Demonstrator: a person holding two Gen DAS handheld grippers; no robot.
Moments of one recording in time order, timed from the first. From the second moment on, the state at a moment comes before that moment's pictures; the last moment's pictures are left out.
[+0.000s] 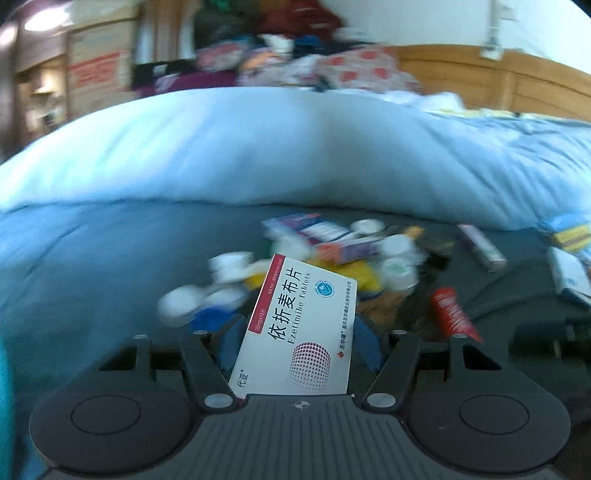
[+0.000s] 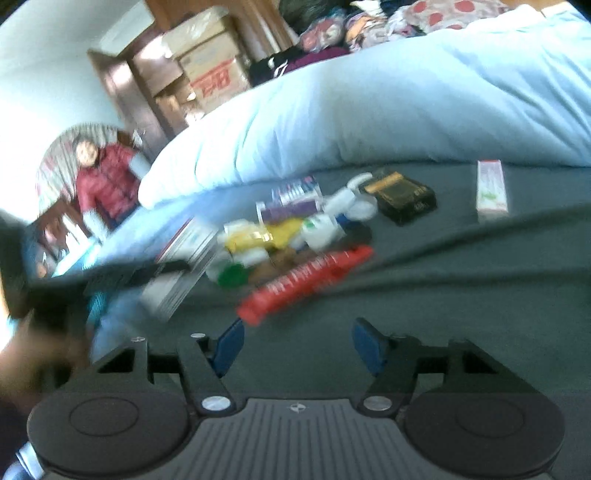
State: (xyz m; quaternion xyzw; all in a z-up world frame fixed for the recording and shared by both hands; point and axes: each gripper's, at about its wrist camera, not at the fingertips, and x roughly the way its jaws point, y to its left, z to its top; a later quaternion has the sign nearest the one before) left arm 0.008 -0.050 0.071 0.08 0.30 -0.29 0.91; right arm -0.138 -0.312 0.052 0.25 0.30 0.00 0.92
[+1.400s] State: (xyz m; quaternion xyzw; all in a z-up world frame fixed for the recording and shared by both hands) left arm -0.016 -0.020 0.109 0.00 0.28 -0.26 0.92; right arm -0.120 -0.267 0.102 0.12 0.26 0.00 0.96
